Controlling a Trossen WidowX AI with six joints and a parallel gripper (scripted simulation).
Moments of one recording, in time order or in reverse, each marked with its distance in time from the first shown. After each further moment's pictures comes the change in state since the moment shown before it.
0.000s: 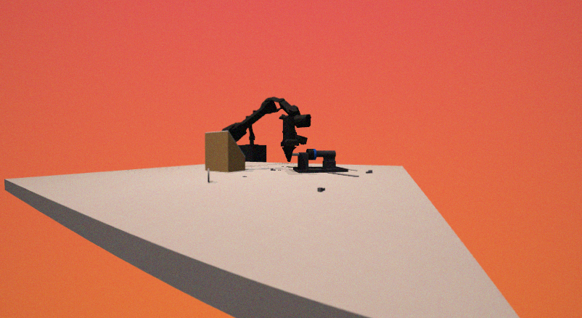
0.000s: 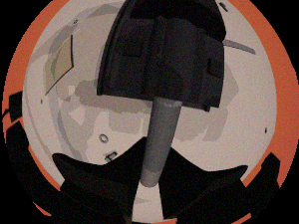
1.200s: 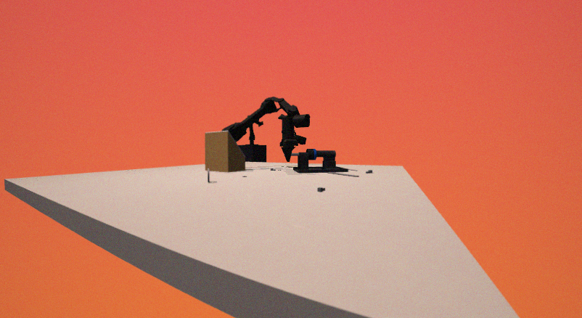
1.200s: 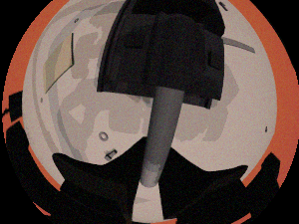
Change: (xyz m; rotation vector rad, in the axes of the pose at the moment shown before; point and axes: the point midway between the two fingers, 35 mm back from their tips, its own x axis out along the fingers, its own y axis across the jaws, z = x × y) arm 0.000 0.000 -0.004 0.000 0.000 0.000
